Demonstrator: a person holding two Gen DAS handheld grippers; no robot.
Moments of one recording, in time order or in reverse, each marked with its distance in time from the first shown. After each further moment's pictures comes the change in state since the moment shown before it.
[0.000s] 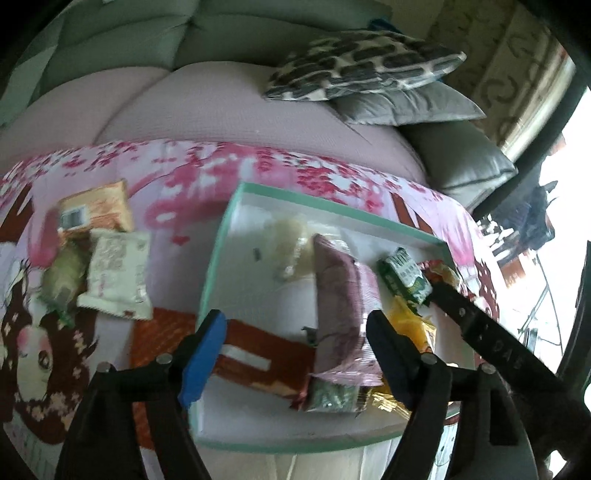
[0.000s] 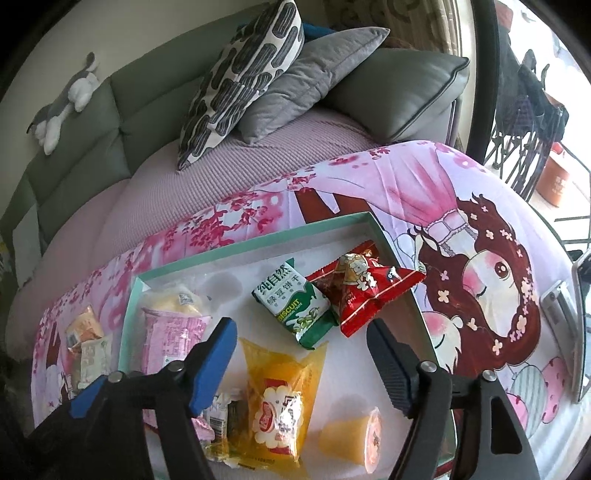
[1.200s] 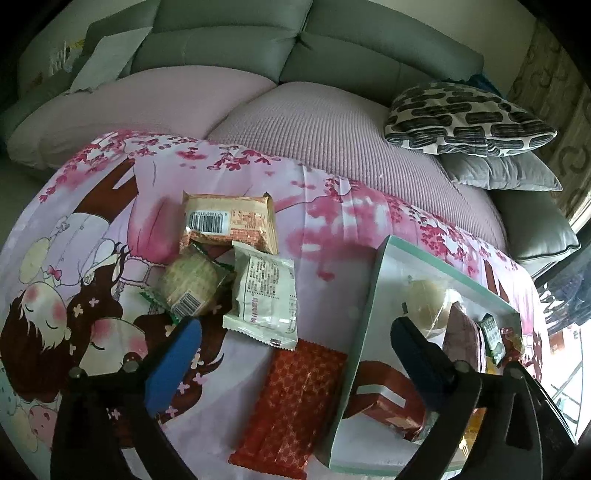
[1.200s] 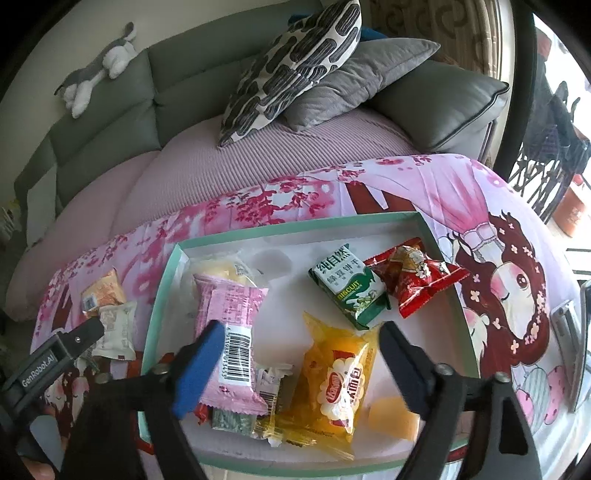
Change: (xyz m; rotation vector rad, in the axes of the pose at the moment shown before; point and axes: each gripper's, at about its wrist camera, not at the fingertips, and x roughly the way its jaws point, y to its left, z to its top) left arm -0.022 0.086 0.012 -0.205 -0.112 0.235; right arm -0.012 0.044 -0.015 -0.122 0.001 0.050
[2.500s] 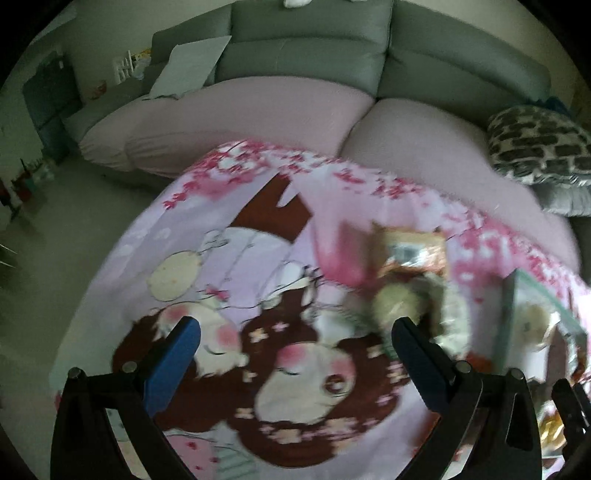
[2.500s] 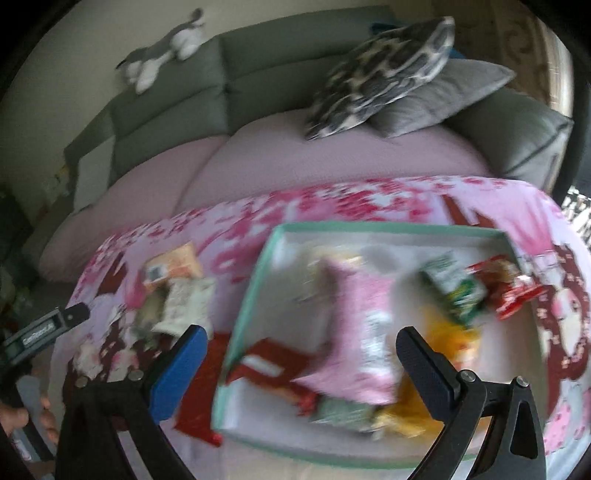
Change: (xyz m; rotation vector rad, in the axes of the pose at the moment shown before) left arm -0.037 0.125 0.019 -0.050 -0.012 0.325; right arm -0.002 0.089 -0.024 -0.165 0.014 0.193
